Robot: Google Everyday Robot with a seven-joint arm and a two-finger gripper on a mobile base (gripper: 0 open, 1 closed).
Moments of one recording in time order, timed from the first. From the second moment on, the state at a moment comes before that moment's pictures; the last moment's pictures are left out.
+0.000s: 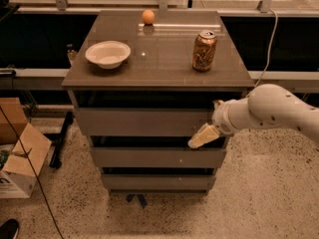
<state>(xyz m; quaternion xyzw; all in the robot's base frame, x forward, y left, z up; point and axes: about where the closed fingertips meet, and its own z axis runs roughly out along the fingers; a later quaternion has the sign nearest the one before) 0.612 -0.165 0.695 -0.46 0.81 0.09 0.35</state>
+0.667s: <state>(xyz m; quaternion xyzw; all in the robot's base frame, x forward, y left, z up) 0.632 -0.152 0.674 -0.48 0.81 0.11 0.33</state>
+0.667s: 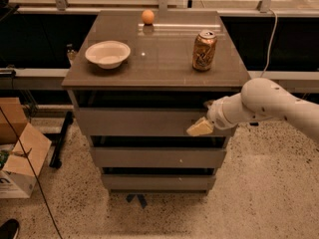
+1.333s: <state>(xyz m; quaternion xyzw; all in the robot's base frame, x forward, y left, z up) 0.625 -0.156 0.679 -0.47 0.81 0.12 0.33</state>
